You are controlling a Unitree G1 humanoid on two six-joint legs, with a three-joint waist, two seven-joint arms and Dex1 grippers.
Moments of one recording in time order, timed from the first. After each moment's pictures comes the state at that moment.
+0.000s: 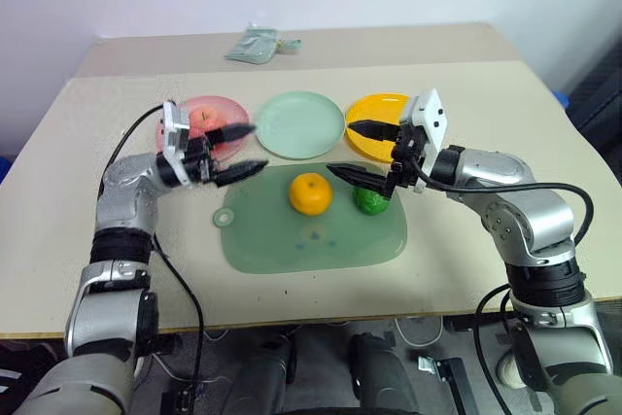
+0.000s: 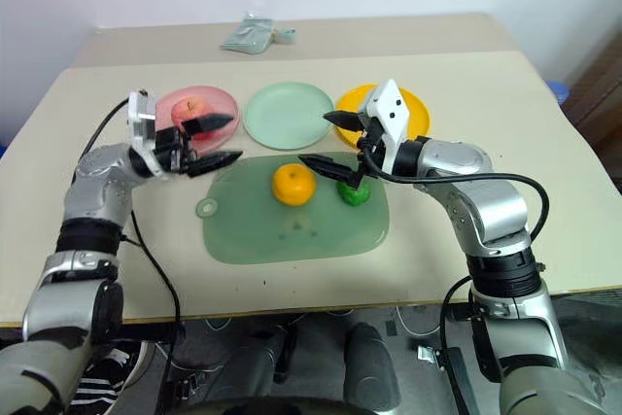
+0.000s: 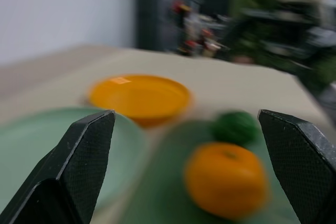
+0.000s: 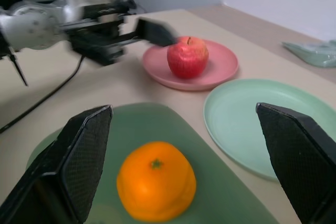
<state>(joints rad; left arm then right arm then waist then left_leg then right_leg) -0.71 0.51 0.14 0.57 -0.47 0.10 -1.46 -0.59 -0.53 0.04 -0.24 0.49 0.64 0.81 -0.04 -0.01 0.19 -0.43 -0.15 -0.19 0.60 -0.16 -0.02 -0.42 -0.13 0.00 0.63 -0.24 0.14</state>
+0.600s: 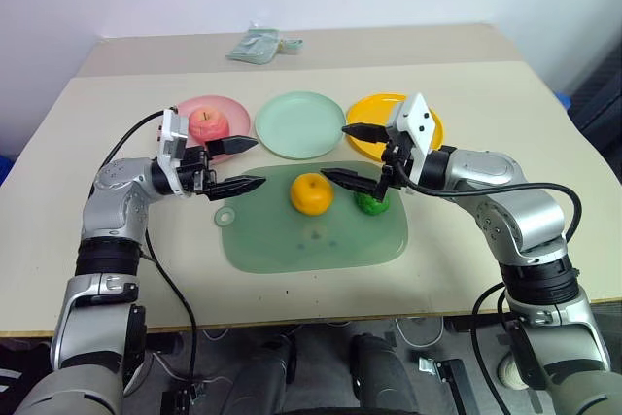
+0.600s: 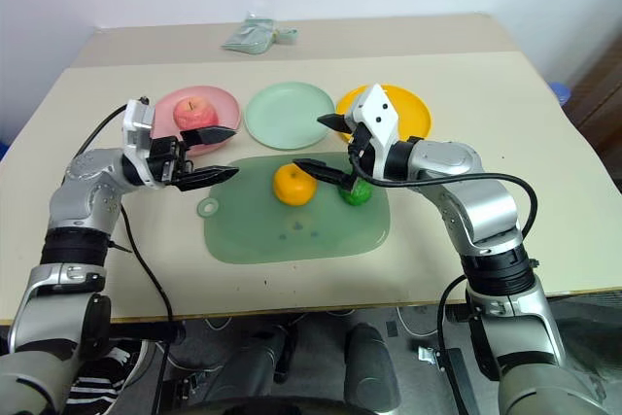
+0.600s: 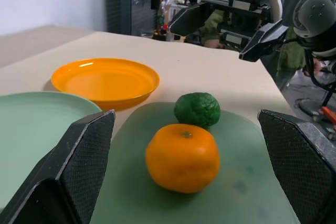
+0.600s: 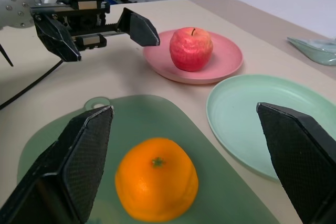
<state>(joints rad) -0.66 0.54 0.13 0.46 -0.48 0.17 -1.48 -0.61 -0.53 0.09 -0.24 0.43 0.63 0.81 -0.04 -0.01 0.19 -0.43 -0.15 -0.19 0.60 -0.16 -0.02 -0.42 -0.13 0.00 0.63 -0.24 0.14</state>
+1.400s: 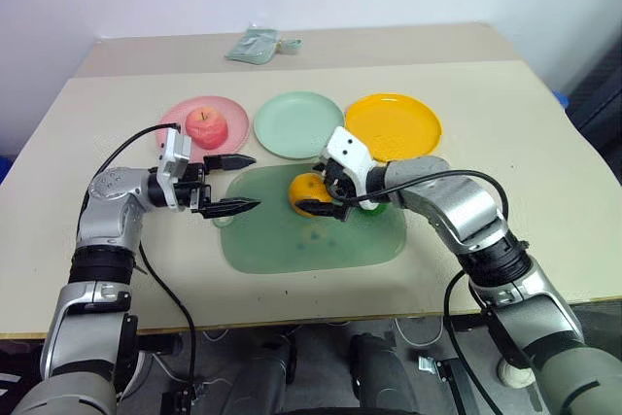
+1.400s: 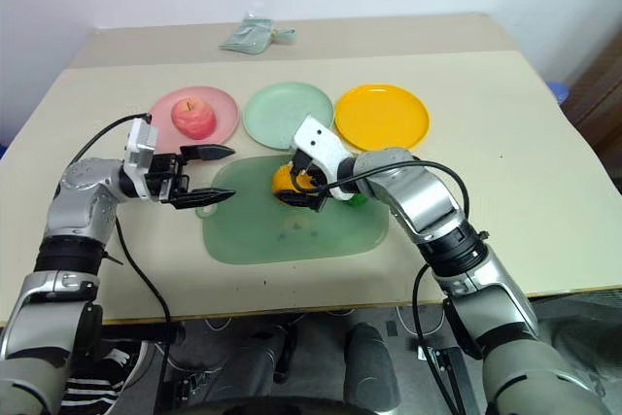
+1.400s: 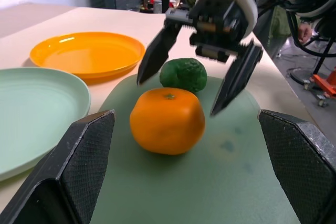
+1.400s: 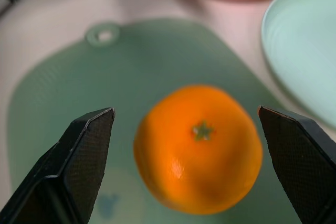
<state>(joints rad) -0.61 0.58 0.09 0.49 -0.44 0.06 -1.55 -0.77 -0.45 0.40 -0.09 0.25 0.86 0.73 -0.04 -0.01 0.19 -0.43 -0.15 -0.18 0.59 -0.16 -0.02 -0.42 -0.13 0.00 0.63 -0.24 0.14</state>
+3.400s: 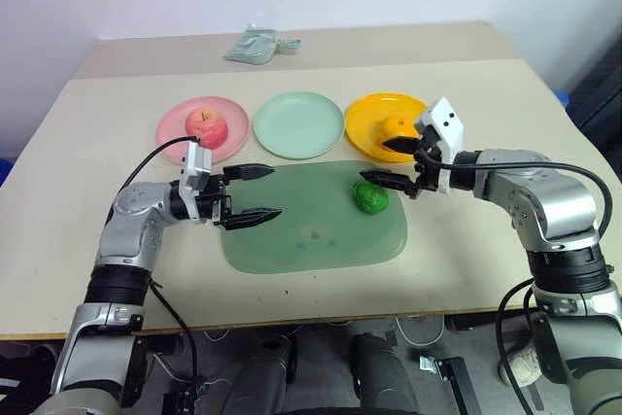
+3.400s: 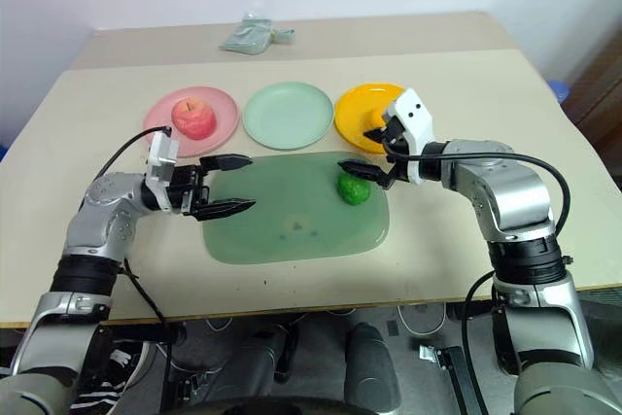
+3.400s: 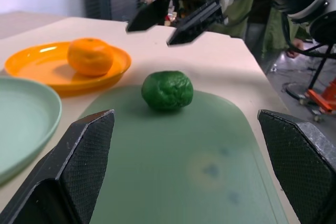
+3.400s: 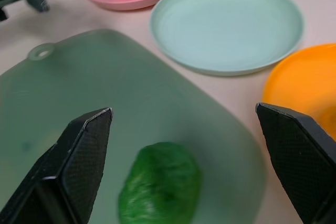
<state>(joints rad) -0.52 0.52 0.04 0.30 -0.49 0.11 -1.45 -0.62 -0.65 0.04 -0.13 0.39 0.84 0.86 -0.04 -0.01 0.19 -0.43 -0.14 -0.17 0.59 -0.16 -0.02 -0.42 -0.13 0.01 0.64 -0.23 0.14</state>
